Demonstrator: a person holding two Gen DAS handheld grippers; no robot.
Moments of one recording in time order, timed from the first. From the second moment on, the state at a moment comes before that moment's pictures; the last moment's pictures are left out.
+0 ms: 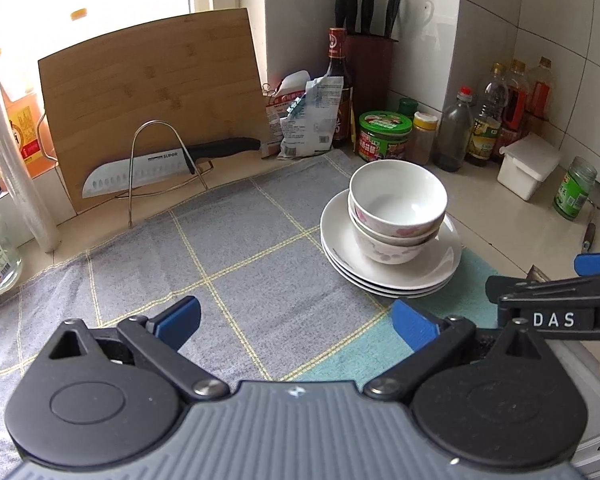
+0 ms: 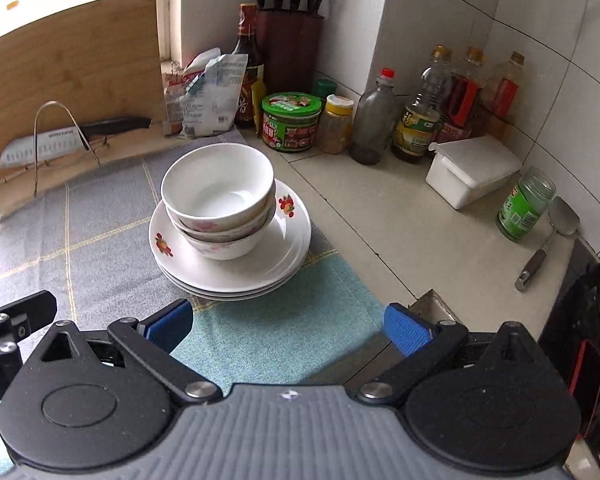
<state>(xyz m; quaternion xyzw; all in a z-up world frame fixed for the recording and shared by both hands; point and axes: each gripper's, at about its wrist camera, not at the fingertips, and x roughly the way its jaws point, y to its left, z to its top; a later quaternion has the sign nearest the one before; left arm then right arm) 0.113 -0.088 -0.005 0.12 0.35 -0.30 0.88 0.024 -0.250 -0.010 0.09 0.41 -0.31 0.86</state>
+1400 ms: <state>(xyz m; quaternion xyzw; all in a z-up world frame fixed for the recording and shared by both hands) 0.087 -0.097 0.016 0.11 0.36 -0.27 0.89 0.002 -0.257 0.007 0.11 0.37 -0.28 0.88</state>
